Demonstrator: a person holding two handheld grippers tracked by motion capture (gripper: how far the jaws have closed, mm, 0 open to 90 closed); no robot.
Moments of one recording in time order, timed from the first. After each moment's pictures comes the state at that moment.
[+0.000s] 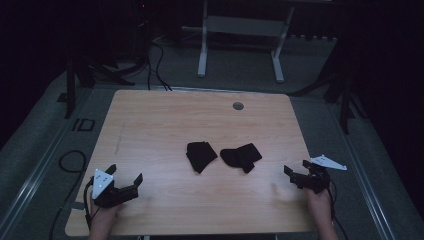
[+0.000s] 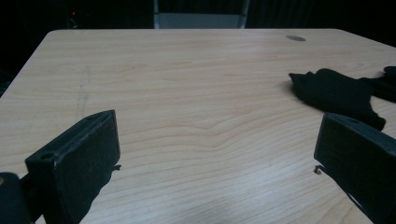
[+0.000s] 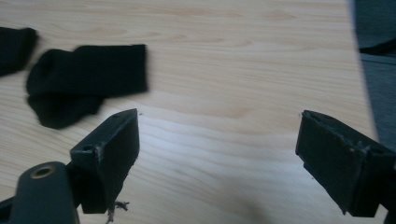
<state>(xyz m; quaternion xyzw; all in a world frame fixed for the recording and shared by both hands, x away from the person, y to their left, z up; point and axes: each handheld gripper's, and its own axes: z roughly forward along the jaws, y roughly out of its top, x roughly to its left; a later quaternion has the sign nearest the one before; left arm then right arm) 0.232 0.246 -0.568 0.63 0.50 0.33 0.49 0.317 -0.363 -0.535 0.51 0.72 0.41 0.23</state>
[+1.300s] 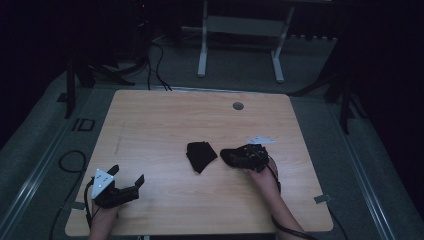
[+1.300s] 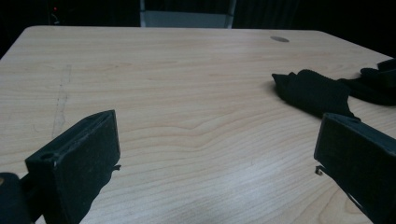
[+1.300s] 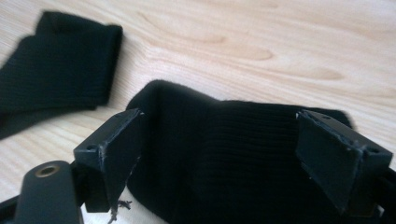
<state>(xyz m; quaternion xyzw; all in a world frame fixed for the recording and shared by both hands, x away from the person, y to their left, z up) 0.232 0.246 -0.566 0.64 0.50 0.30 0.51 0.391 -0.196 -0.556 0.45 0.80 0.37 0.18</state>
